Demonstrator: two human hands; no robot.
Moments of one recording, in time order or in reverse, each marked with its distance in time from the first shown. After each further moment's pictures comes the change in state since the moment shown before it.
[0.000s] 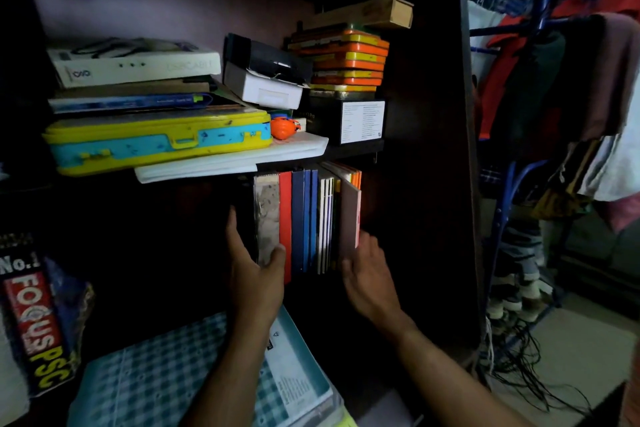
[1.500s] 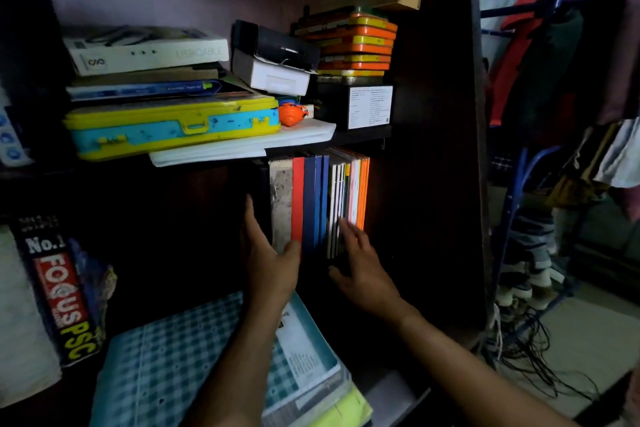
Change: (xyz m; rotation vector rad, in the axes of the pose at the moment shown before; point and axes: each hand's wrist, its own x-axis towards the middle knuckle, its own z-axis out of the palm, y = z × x) left_hand 0.007 -0.020 0.004 0.053 -0.059 -0.001; right_hand -0.011 -0.005 0.007 0.034 -0.247 -0.045
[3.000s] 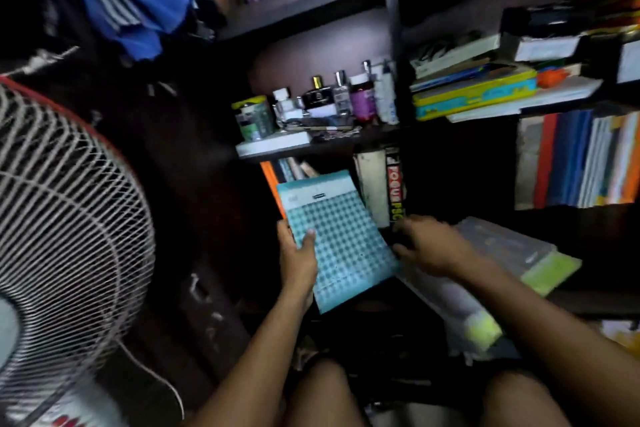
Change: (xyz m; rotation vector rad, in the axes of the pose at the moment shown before) left_hand -0.204 0.080 -0.349 0.309 0.598 -0.238; right_hand -0.139 -0.241 0.047 -0.136 -0.405 -0.685
